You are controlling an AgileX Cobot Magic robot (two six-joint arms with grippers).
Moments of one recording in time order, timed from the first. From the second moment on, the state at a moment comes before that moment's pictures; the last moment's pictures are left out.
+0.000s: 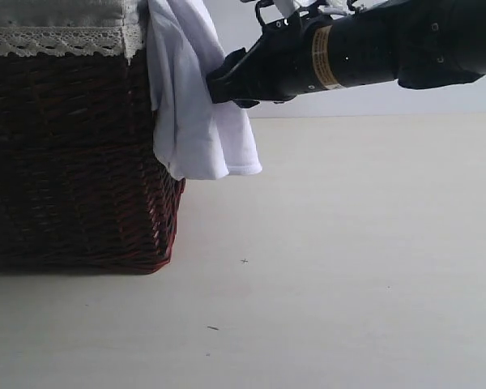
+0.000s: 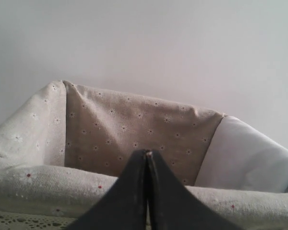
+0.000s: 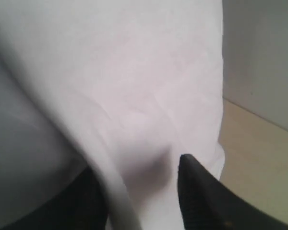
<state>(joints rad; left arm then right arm) -0.13 0.84 -0.71 0.20 -0.08 -0.42 0.34 1.76 -1.25 -1.70 -0.31 1.67</state>
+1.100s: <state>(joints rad) -0.13 0.84 -0.68 0.20 -0.13 -0.42 0.34 1.55 -1.41 -1.68 -0.23 1.62</state>
